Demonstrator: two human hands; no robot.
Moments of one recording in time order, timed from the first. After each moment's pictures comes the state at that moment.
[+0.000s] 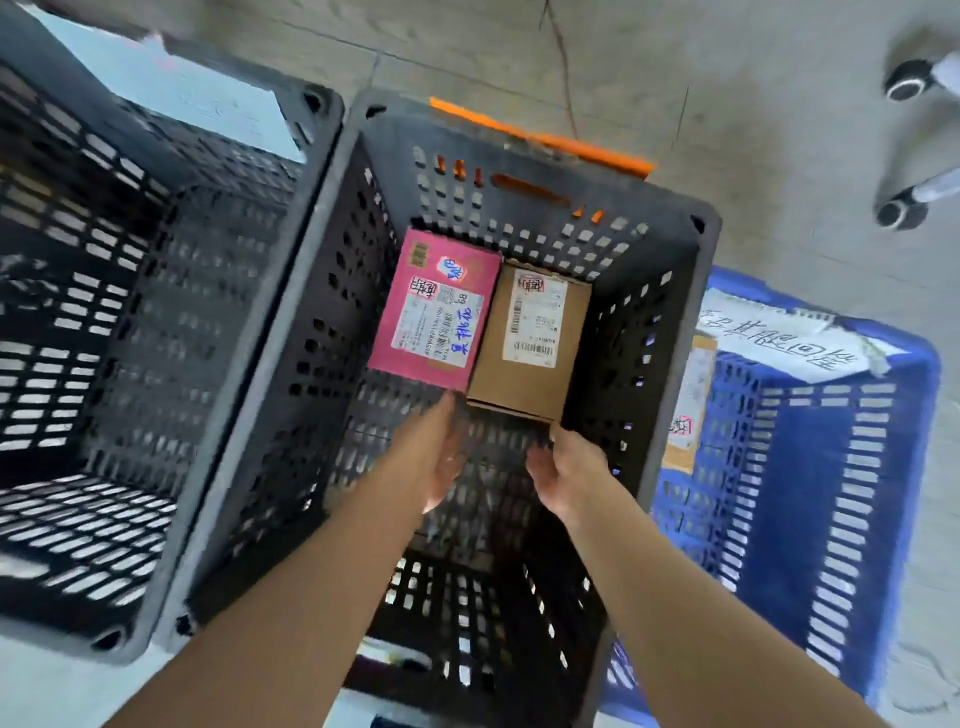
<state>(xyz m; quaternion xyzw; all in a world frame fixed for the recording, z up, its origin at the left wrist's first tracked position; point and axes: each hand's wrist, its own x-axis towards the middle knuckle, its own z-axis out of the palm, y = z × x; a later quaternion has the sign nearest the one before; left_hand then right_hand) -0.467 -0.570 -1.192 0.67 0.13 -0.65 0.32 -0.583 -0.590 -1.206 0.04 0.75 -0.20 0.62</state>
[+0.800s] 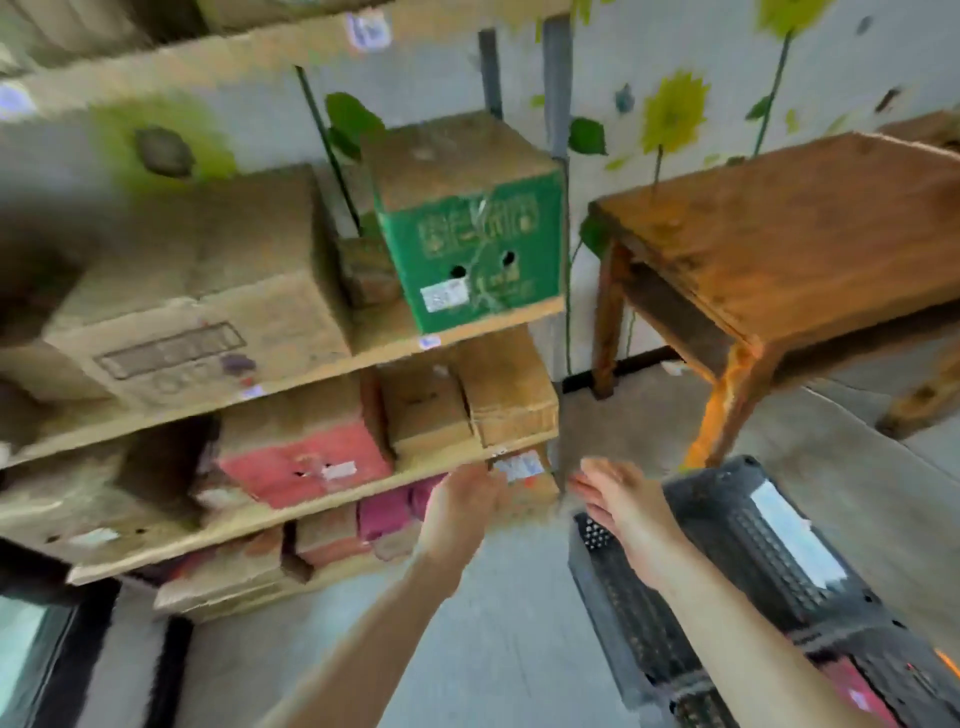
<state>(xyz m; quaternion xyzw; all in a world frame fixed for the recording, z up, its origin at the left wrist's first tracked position) -0.218 -0.161 -0.588 0.82 0.01 -0.20 0.53 -0.251 -0.315 -0.618 -0.59 0.31 0.01 0.74</state>
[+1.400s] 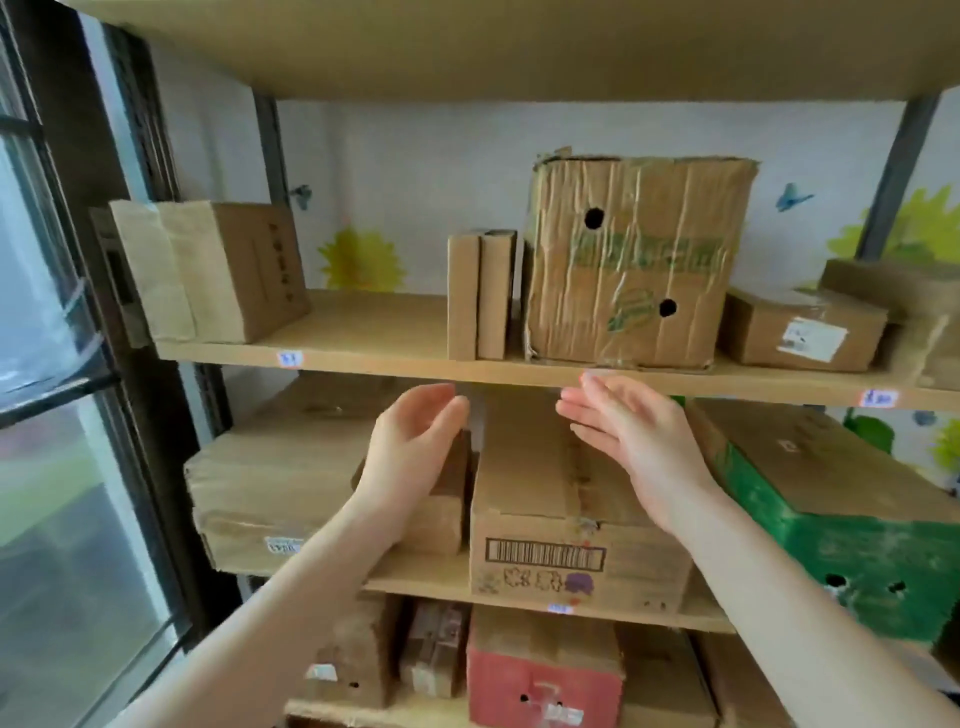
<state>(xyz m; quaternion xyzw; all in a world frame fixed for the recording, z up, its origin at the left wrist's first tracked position) -0.101 0.226 -0.332 0.75 0.00 0.20 0.63 -0.083 0.041 -0.321 -0.69 -0.14 -0.10 0.70</state>
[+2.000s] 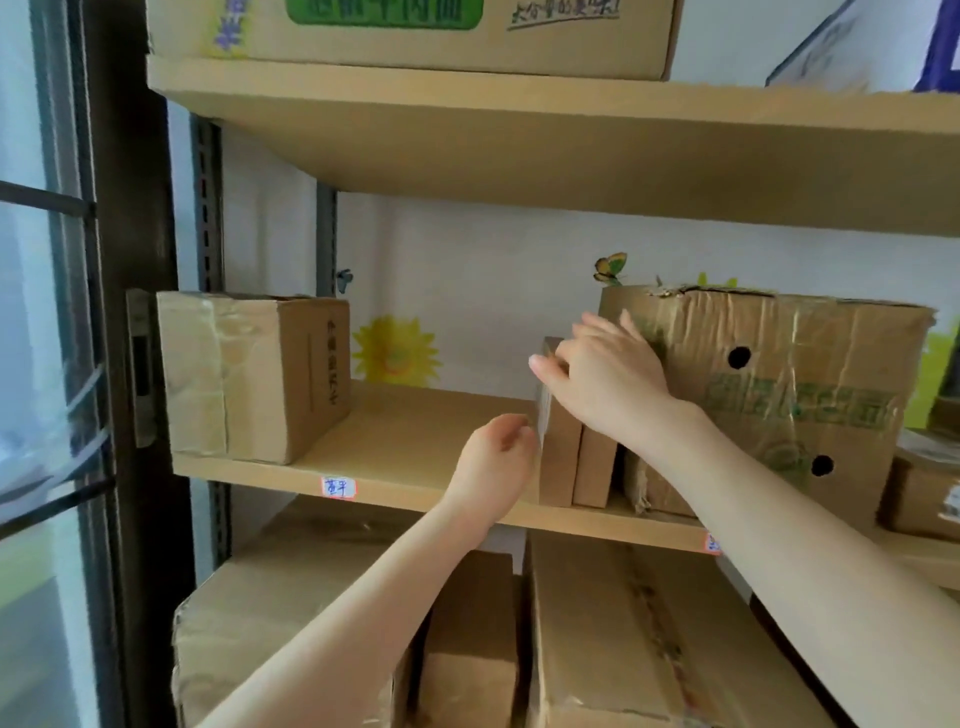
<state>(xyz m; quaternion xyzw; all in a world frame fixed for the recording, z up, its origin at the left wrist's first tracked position) 0.020 0.278 -0.264 0.79 -0.07 0.18 0.58 0.052 0.170 -0.187 -0.93 -0.17 -0.31 0.00</state>
